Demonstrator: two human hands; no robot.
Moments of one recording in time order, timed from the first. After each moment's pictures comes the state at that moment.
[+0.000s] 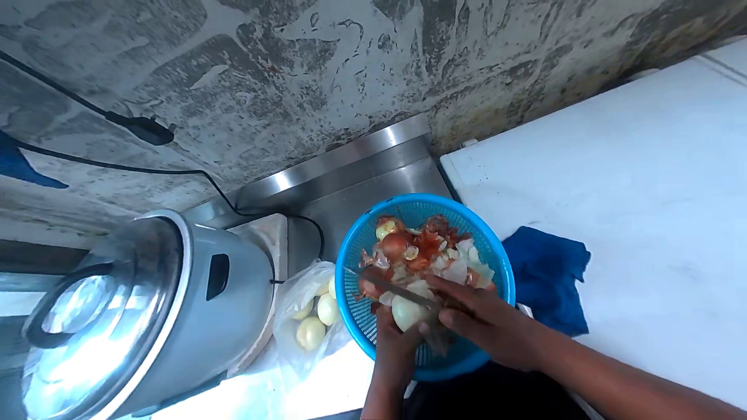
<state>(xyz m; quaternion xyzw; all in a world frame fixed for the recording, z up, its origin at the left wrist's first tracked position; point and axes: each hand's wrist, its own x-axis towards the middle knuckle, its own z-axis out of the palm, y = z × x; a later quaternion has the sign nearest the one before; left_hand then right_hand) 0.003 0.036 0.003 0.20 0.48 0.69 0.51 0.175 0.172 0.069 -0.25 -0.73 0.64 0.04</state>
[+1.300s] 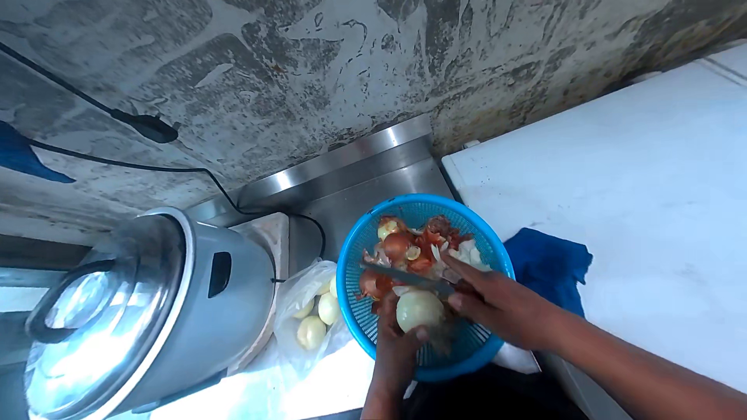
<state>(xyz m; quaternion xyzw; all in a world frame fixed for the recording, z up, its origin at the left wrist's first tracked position) 0.001 0.035 0.001 0.24 0.41 0.71 0.52 0.181 0.197 0.076 -0.29 -0.79 0.54 0.01</state>
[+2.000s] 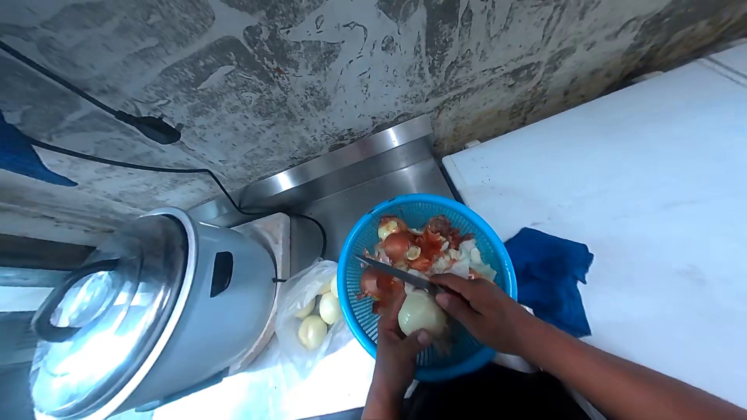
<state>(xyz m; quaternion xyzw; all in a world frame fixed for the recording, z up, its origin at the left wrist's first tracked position) -0.002 0.032 0.000 0.30 0.41 0.69 0.51 0.167 0.176 0.047 -0.29 -0.80 0.52 0.07</state>
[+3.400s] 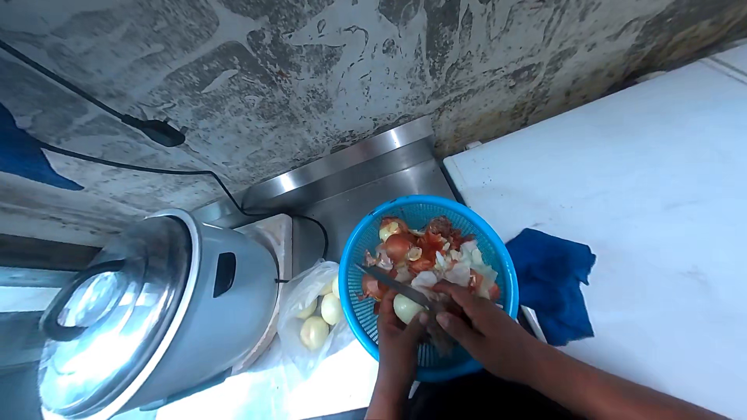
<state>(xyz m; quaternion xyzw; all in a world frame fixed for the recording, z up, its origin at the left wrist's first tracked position) 0.004 0.041 0.006 0.22 0.53 0.67 0.47 0.169 0.150 0.050 -0.31 -0.75 0.58 0.08</state>
